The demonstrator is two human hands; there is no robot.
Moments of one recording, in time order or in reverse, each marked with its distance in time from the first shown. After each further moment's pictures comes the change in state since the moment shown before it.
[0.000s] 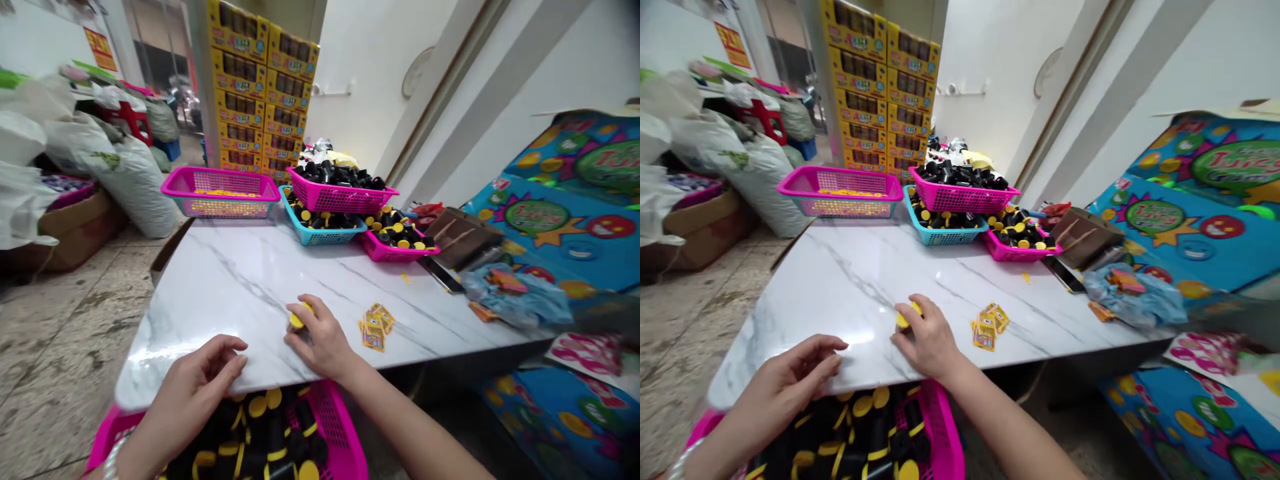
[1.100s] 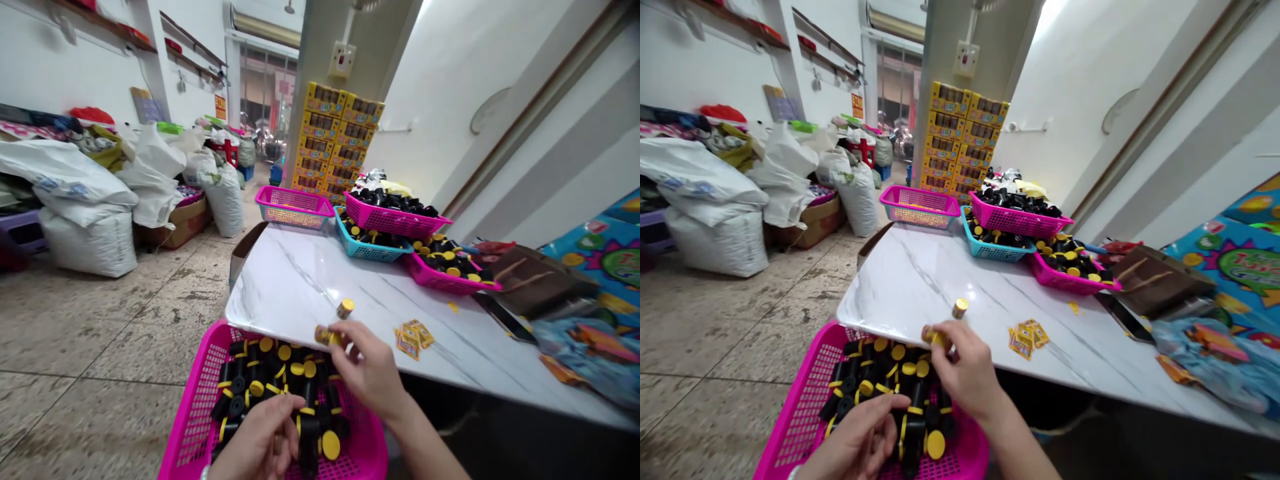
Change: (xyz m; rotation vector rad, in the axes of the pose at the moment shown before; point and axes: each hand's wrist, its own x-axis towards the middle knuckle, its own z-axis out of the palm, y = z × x) left_hand -0.114 -0.042 0.092 -1.080 -0.120 -0.473; right_hand -0.039 -0.082 -0.035 0.228 0.018 -0.038
